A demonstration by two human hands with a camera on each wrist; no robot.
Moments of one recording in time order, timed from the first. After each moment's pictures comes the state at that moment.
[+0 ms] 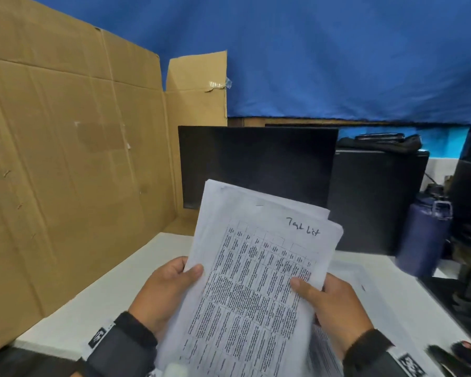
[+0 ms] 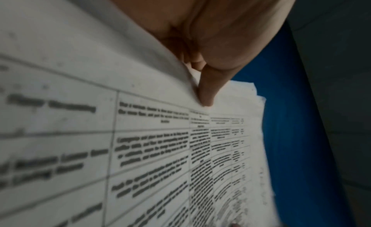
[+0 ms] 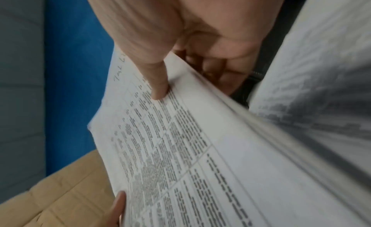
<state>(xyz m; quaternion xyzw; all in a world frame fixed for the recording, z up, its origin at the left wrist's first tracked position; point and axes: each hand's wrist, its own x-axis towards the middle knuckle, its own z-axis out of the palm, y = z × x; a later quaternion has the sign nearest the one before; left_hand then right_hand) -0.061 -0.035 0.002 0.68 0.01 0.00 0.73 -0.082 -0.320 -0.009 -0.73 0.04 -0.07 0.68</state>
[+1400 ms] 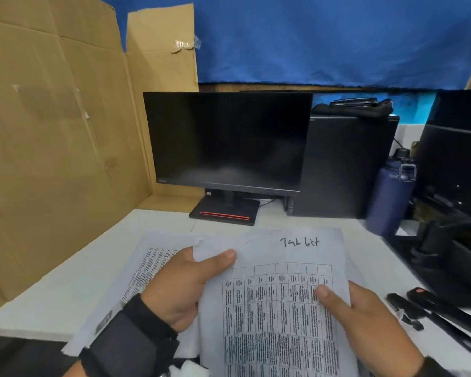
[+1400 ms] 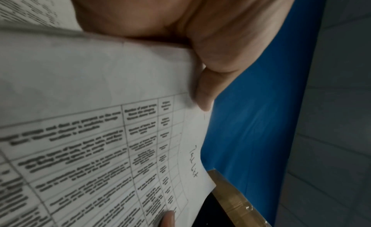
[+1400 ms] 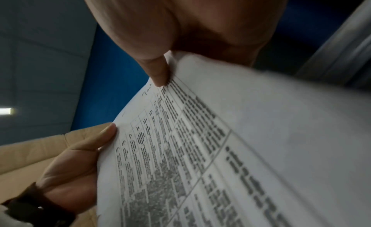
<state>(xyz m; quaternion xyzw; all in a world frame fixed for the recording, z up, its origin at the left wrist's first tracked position) -0.098 -0.112 0.010 0.60 -0.06 -0.13 0.79 -0.166 -0.368 -0.020 -0.80 0.04 -0.10 0.58</state>
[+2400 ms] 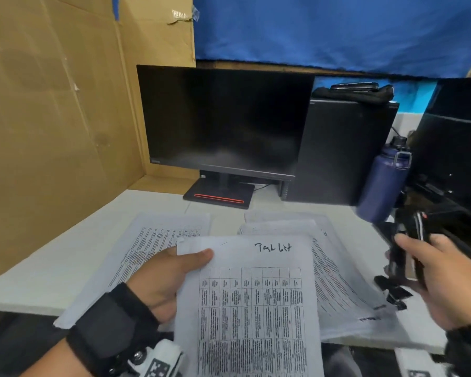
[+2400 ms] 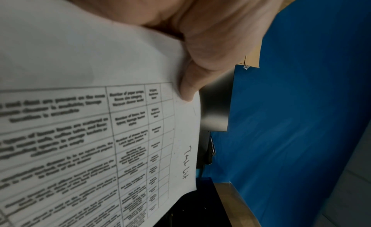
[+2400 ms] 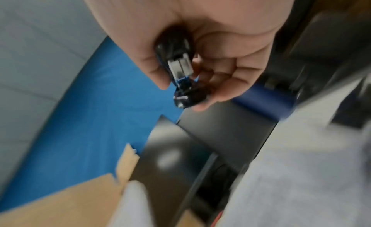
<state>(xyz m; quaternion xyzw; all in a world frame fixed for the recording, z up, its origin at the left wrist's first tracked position) -0.092 -0.092 -0.022 0.58 0.05 -0.20 0.79 -0.164 -0.463 0.002 -0.71 0.21 -0.21 0.64</state>
